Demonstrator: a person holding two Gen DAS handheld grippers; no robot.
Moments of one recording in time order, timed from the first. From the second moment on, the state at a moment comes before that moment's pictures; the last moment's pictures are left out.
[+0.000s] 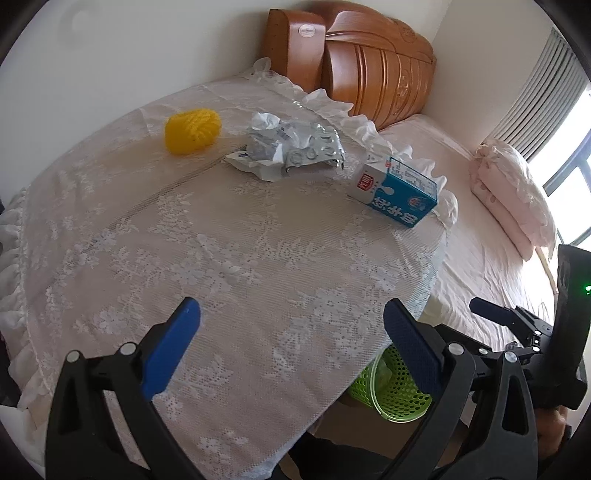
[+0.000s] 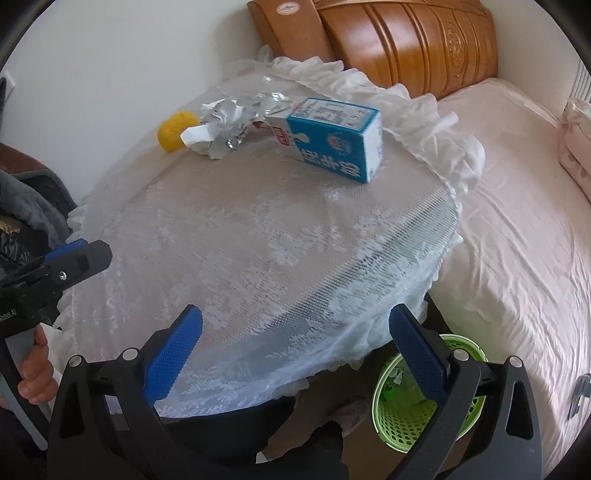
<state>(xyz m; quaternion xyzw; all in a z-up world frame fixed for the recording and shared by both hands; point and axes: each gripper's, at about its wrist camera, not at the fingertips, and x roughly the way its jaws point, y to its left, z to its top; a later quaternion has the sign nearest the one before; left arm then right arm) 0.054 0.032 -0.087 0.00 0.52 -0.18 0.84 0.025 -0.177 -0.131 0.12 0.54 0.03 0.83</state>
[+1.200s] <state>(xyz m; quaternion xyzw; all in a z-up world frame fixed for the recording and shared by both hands) 0.296 0.066 -0.145 0.03 0.53 -0.11 0.84 0.188 -0.198 -0.144 0.01 0.58 0.08 0.81</state>
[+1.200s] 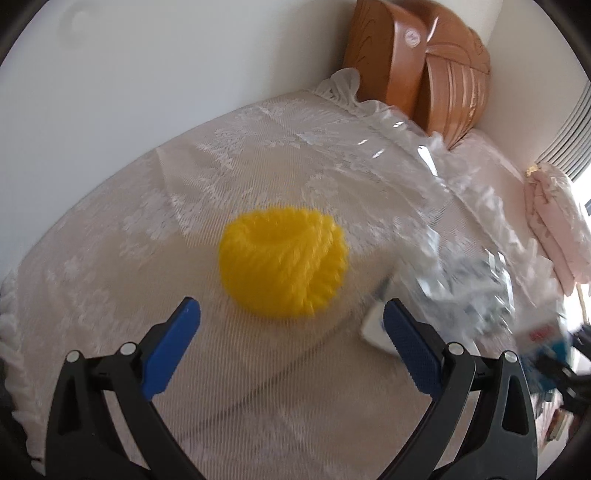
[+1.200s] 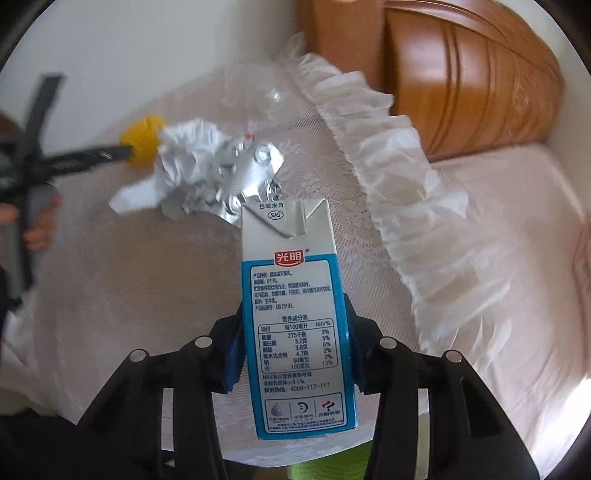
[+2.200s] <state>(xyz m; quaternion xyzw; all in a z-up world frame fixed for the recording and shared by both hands) 0.162 0.068 -0.052 0.01 0.48 -0.08 0.87 0.088 -0.178 -0.101 0.18 0.49 0.08 0.85</state>
